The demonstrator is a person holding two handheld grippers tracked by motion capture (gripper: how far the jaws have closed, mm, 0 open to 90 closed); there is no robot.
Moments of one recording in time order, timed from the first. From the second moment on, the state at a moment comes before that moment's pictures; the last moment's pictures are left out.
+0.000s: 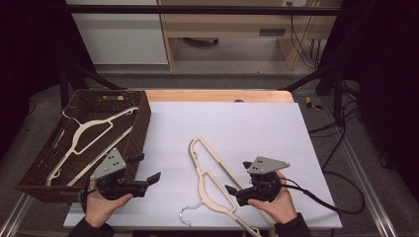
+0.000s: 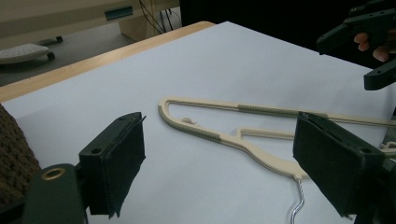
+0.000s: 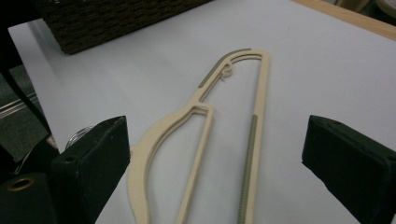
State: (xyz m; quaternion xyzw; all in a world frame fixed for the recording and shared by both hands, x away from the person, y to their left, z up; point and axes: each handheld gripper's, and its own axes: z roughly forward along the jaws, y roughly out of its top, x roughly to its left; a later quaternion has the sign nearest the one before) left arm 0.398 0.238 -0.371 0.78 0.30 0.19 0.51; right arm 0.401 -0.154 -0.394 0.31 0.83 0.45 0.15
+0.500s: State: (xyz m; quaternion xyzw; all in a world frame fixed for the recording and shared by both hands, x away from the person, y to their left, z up) left arm 0.400 0.217 -0.397 0.81 0.29 0.17 0.48; right arm 0.394 -0.112 -0.422 0.27 0.88 0.38 0.08
